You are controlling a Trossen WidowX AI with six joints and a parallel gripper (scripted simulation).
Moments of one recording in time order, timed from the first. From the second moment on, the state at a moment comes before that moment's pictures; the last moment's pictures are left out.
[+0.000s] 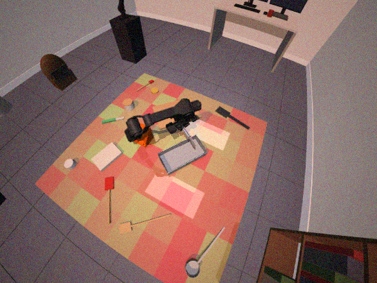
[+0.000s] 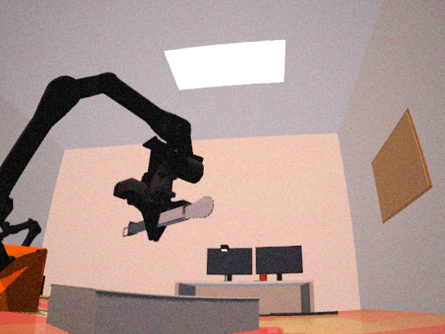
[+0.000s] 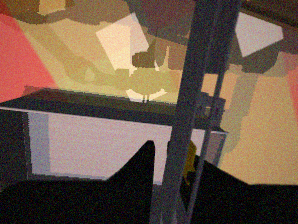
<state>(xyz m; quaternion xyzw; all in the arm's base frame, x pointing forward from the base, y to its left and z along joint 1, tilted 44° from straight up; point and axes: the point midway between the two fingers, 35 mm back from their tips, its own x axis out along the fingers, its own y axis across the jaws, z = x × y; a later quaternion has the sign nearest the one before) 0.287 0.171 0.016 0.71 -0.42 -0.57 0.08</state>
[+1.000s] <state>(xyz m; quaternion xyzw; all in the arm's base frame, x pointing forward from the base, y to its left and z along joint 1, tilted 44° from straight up) 0.216 0.286 -0.084 0.65 -0.21 -0.67 0.30</state>
